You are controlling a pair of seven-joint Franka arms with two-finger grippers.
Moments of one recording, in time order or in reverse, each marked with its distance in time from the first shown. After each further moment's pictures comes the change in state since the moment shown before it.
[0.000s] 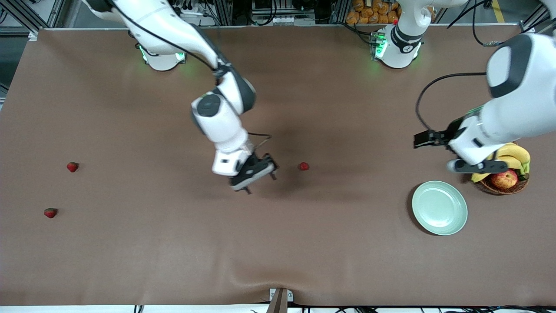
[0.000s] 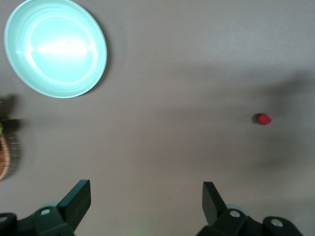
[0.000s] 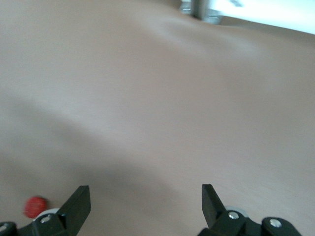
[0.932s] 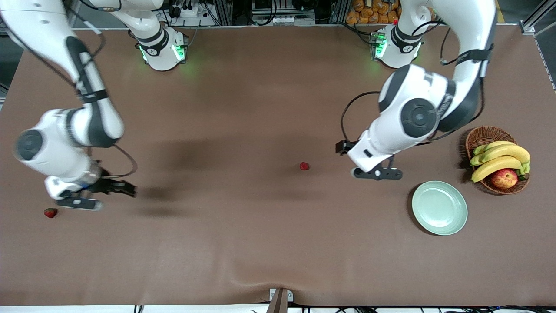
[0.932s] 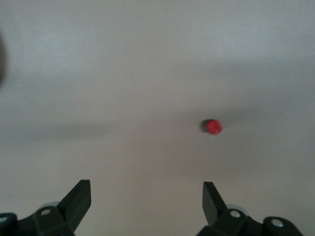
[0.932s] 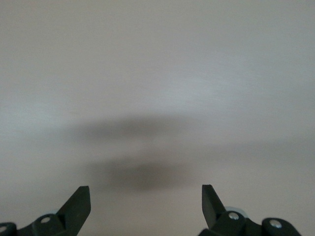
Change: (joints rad) left arm -0.272 0.179 -0.004 0.006 -0.010 0.201 -0.227; right arm -0.677 -0.128 -0.008 -0.125 -0.001 -0.395 -0.127
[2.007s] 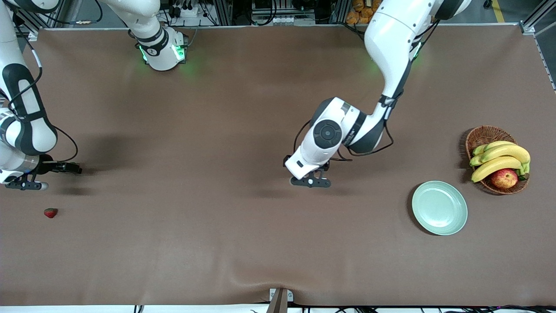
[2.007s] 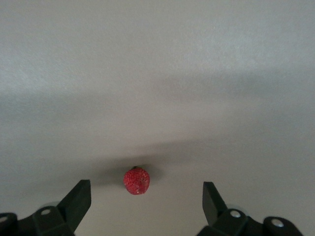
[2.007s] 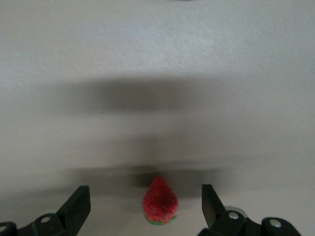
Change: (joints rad) left arm -0.190 0.299 0.001 0.055 0.000 0.354 -0.095; right arm -0.377 0.199 -0.005 0.042 -0.095 -0.020 -0.378
